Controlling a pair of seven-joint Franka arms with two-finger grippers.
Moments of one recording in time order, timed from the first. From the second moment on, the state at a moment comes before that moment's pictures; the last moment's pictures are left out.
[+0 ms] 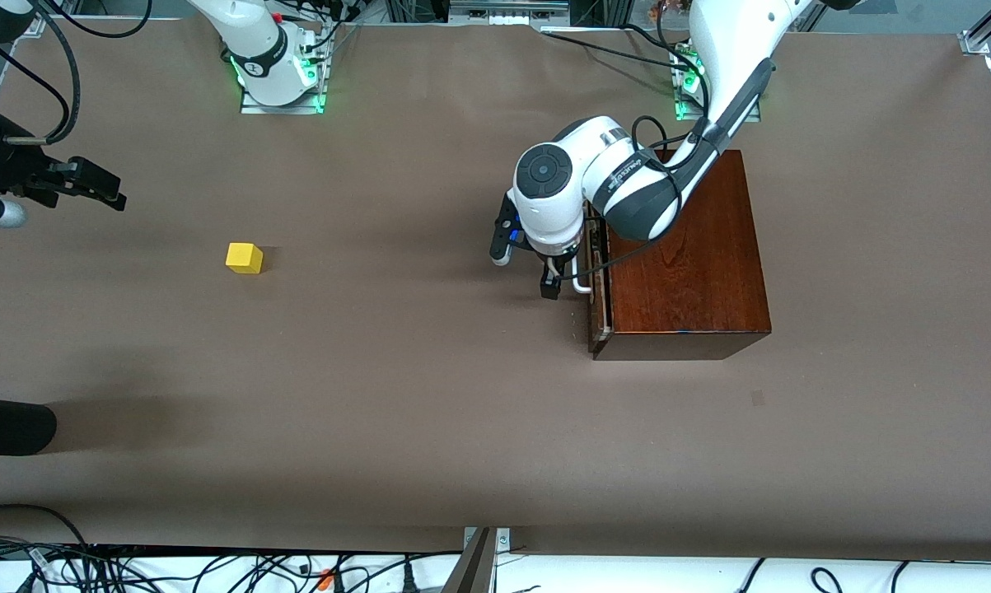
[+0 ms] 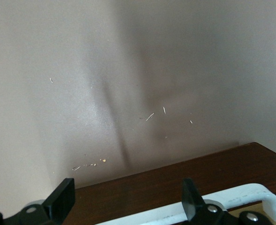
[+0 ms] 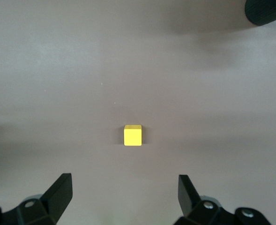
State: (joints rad) left arm -0.31 0.60 -0.46 -1.60 0.37 1.98 0.89; right arm 0.00 -0.01 -0.02 -1.69 0.00 1.64 0.02
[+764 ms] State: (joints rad) left arm -0.30 0.56 -0.48 -1.57 0.24 1.94 0.86; right arm 0.02 0.03 -0.04 -1.65 0.00 1.63 0.03
